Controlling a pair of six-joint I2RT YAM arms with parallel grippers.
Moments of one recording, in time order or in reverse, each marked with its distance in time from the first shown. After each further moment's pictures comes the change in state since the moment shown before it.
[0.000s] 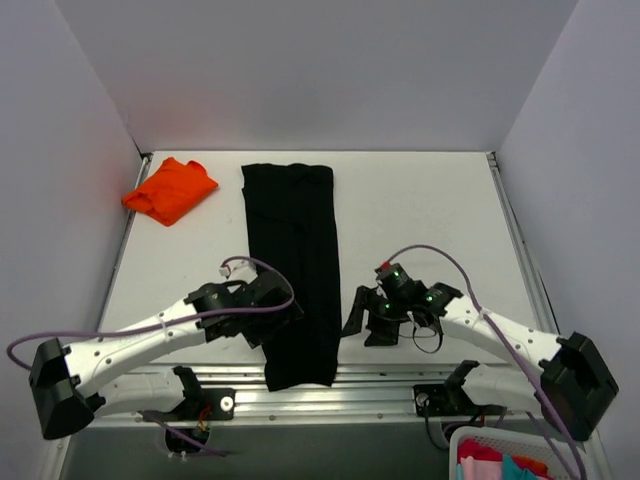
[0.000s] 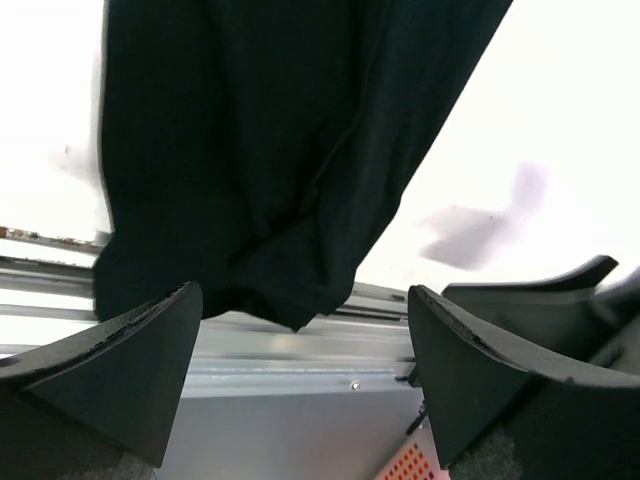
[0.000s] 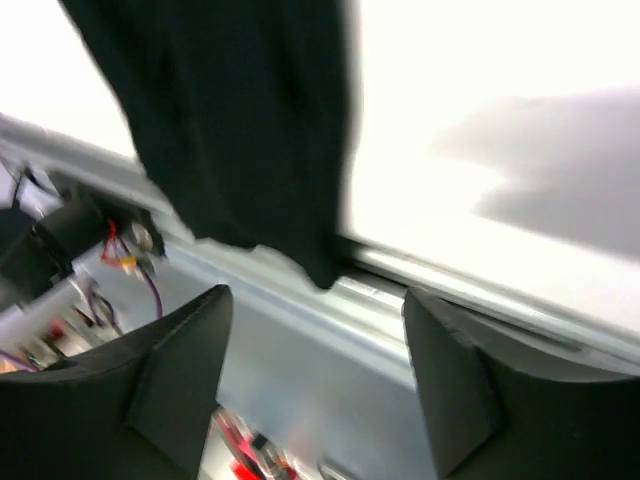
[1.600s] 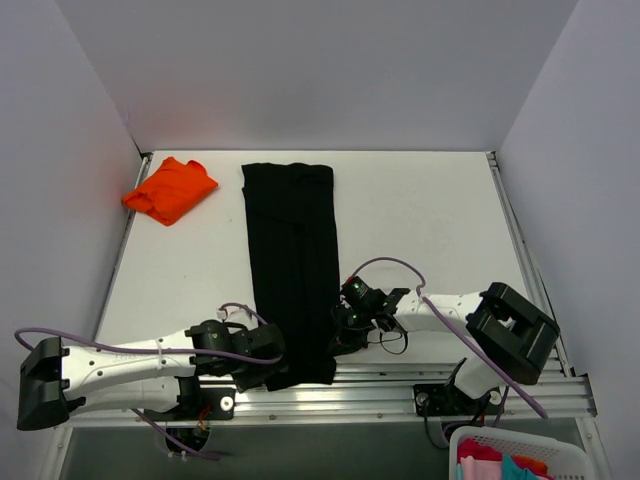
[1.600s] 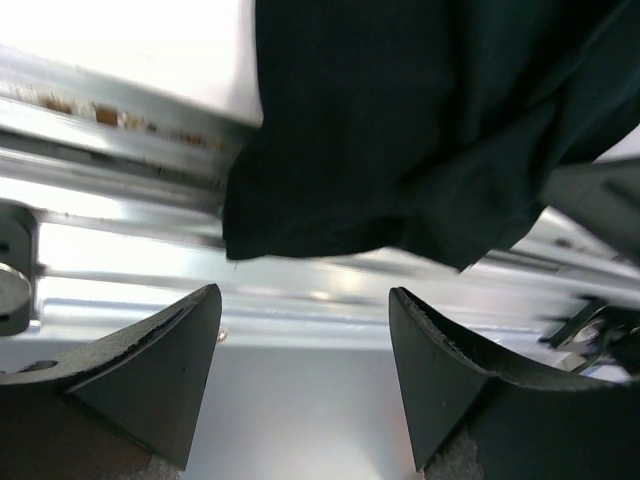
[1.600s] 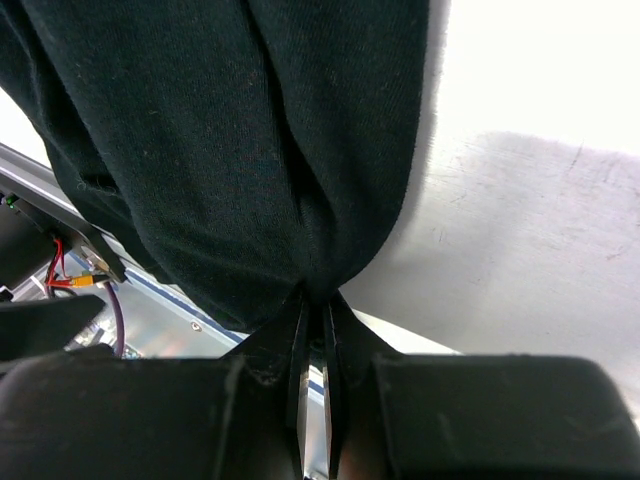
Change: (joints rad) left arm -0.225 -0.162 -0.297 -0.020 0.078 -0.185; right arm 0.127 0.364 -0.028 0.339 -0.024 0.069
